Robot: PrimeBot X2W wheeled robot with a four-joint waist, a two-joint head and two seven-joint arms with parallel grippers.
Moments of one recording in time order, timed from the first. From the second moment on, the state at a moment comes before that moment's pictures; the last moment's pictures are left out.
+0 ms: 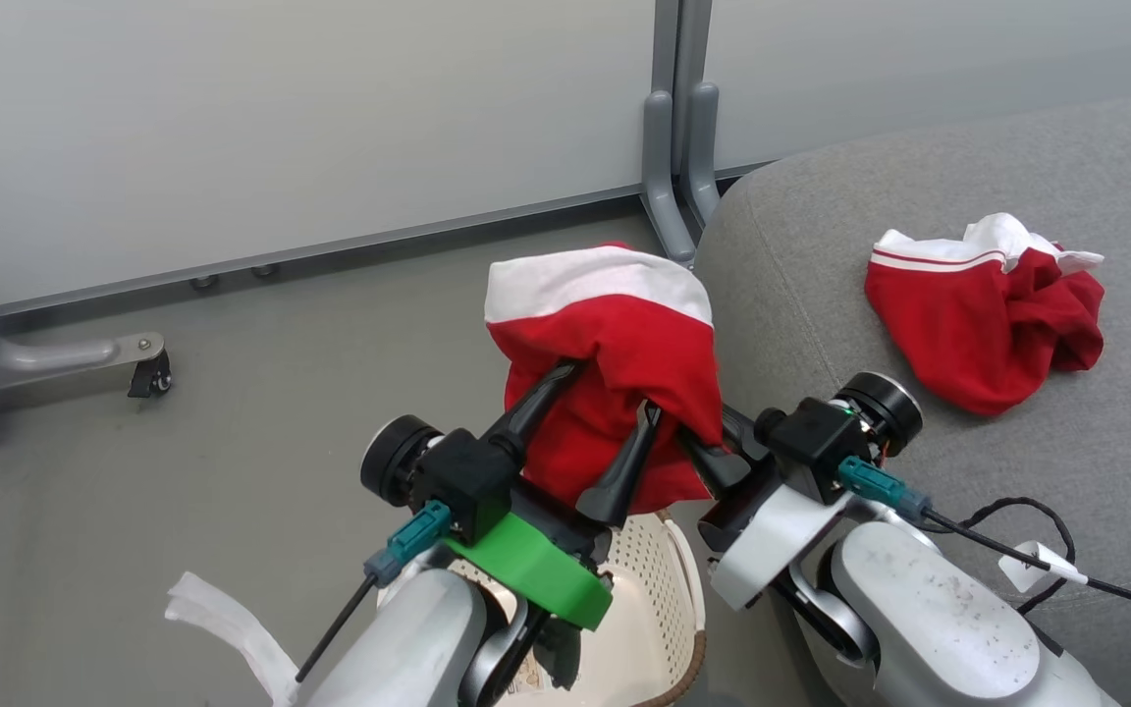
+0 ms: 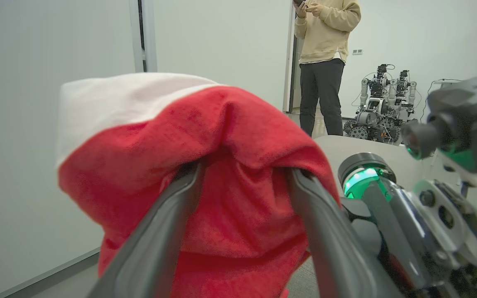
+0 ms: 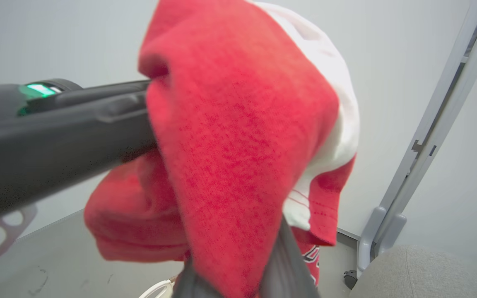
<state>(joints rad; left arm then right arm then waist) -0.36 0.05 -0.63 0.21 -0.37 -0.13 -0.26 -0.45 -0.25 0.68 0.28 0.31 0.13 -0.26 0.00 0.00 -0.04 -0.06</state>
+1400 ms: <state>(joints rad) -0.01 0.10 -0.14 0.32 -0.30 -0.12 -0.26 -0.06 -0.17 0.15 -0.01 0.31 0.13 -0.26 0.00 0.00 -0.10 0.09</state>
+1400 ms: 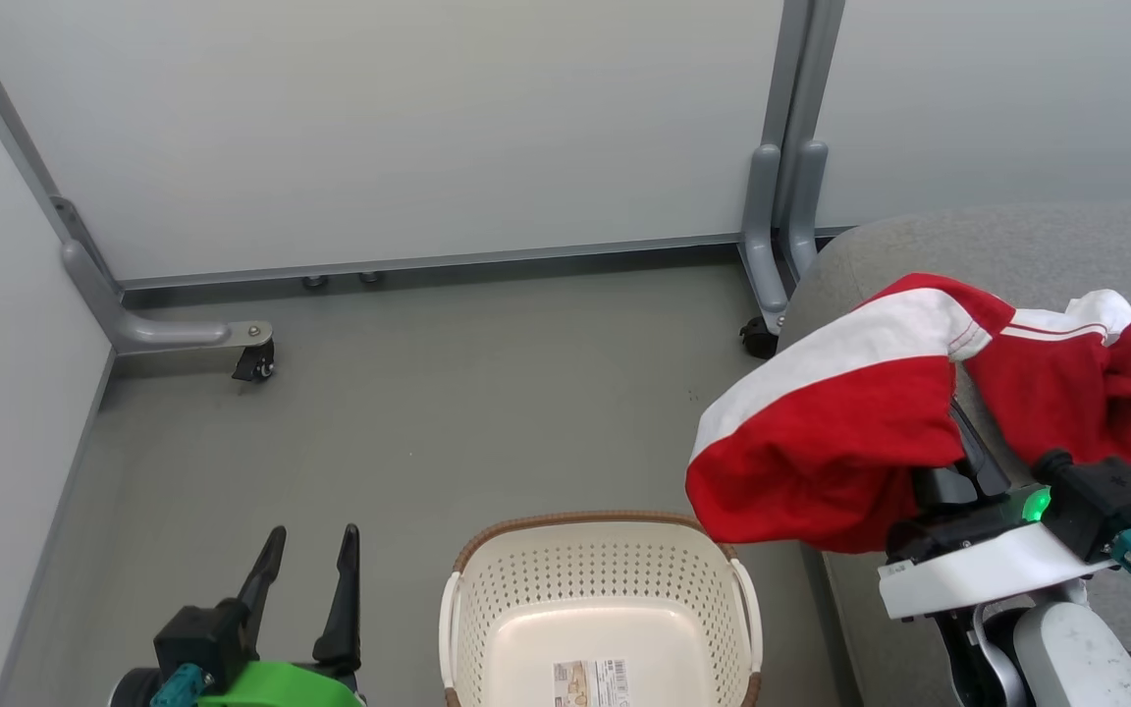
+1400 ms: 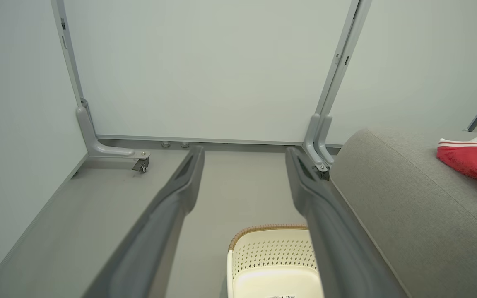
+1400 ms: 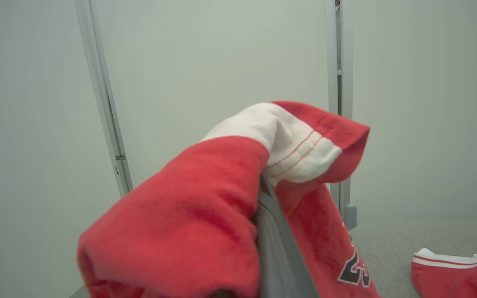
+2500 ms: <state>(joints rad) 0.07 0.05 -0.12 0.34 -0.28 -0.13 -0.26 -0.05 -0.16 0.14 -0.01 0.31 0.13 -0.26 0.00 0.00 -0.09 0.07</state>
